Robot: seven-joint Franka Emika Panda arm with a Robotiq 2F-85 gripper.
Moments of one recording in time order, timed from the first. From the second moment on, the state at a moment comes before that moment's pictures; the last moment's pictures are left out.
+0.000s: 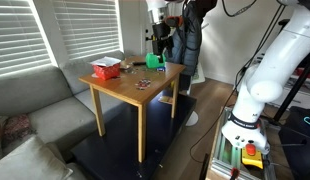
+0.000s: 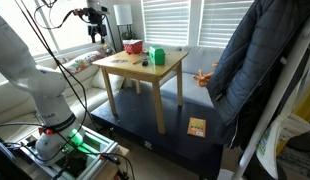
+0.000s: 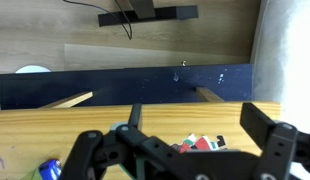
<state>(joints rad) 0.06 -0.25 0.15 -2.01 0.03 1.55 0.28</state>
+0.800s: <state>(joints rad) -0.02 -0.32 -0.03 -2.13 0.01 1.62 0.00</state>
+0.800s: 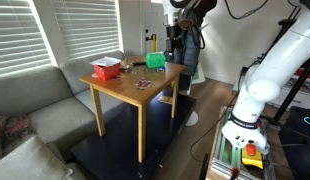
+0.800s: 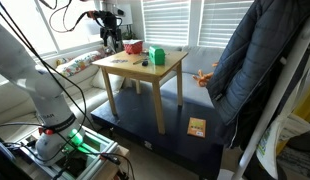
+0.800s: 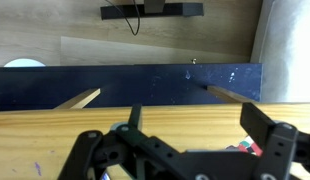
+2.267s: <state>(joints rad) -0.05 -0.23 -0.12 -2.22 -0.10 2.01 -0.20</state>
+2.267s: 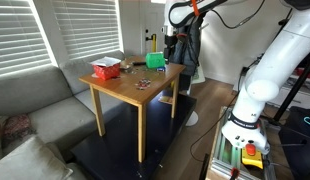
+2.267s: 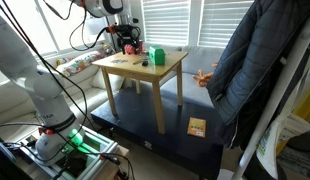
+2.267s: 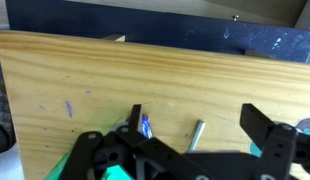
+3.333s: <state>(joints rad) -0.07 -0.03 -0.17 -2.17 -0.03 2.26 -0.40</state>
